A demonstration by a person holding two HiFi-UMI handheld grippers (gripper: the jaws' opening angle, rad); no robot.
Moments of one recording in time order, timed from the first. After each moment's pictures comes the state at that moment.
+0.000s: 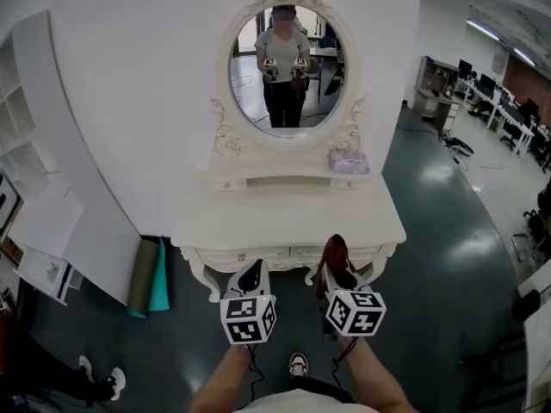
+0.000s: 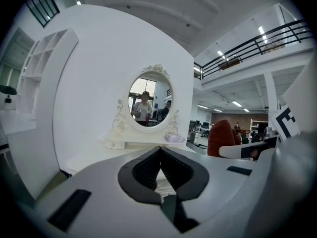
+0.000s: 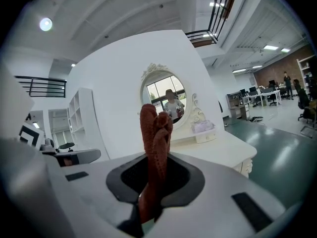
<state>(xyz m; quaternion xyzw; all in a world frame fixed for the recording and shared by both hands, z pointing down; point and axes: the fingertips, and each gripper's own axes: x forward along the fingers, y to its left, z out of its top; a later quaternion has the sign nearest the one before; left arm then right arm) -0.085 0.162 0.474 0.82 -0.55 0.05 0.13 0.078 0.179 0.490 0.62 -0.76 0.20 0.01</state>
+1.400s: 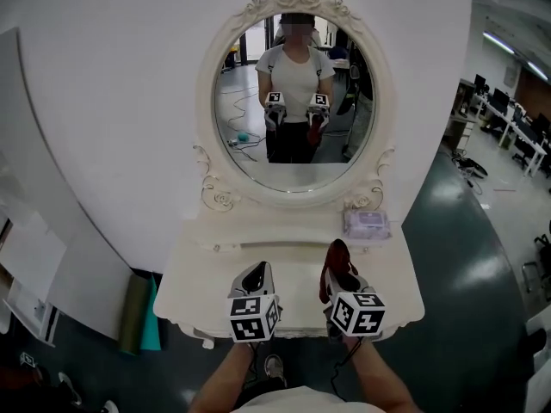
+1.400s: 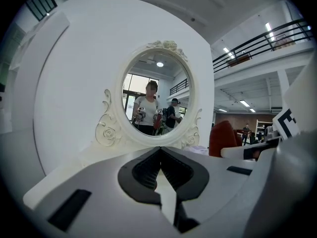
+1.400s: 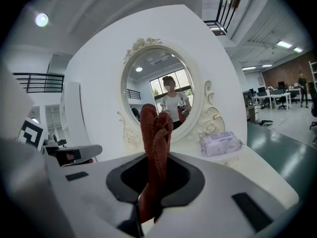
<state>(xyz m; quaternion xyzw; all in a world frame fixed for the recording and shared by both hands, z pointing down) -0.044 -0.134 0.476 0.82 -0.56 0.05 0.13 0.121 -0.115 0.492 0.60 -0.77 0.20 0.03</state>
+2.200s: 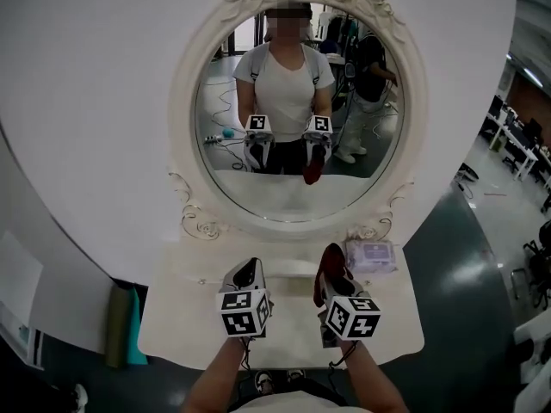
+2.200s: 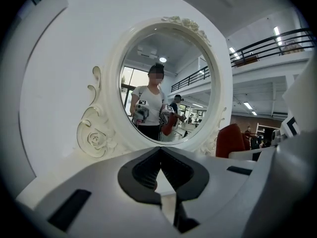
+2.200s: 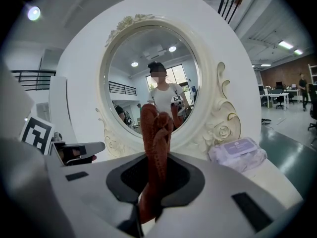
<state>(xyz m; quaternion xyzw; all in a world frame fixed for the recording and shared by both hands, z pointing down) -0.049 -0.295 0.491 0.82 -0.55 0.06 0.17 0.123 -0.253 0.503 0.62 -0.76 0.22 0.06</state>
